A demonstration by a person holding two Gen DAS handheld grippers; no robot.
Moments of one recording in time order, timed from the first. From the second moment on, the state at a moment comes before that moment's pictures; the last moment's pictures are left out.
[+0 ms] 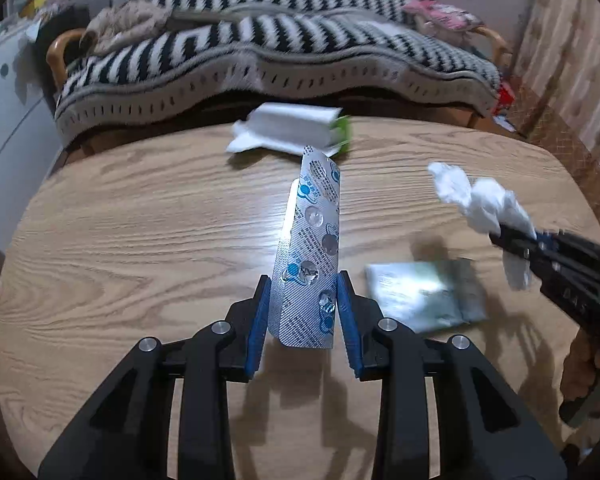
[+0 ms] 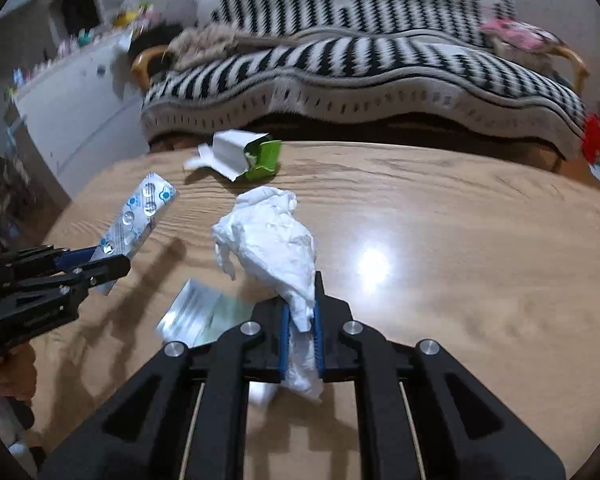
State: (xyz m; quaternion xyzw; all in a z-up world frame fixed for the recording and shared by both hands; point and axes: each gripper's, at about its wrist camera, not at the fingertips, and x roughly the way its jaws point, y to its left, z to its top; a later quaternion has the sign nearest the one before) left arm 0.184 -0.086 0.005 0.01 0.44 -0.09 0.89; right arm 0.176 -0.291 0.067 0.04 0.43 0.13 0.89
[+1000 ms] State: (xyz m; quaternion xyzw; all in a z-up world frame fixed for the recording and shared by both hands) left arm -0.164 -0.496 -0.074 0.21 0.54 -0.43 0.69; right arm -0.297 -0.657 -0.001 0.32 0.44 -0.17 0.82
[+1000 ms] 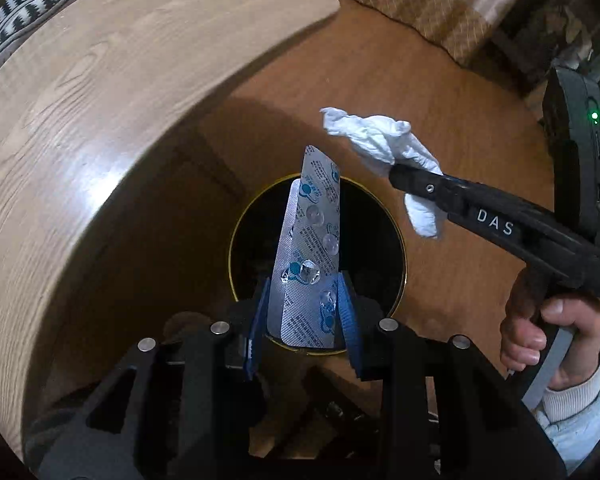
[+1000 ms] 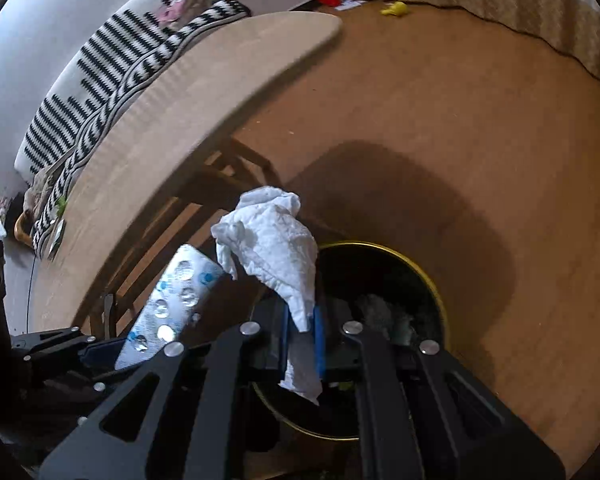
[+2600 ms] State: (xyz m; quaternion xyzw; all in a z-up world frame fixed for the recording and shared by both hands) left arm 0.040 -0.071 0.029 -0.01 0.48 -0.04 0.88; right arm 0.112 -0.298 0.088 -0.09 0.48 0.24 0.84
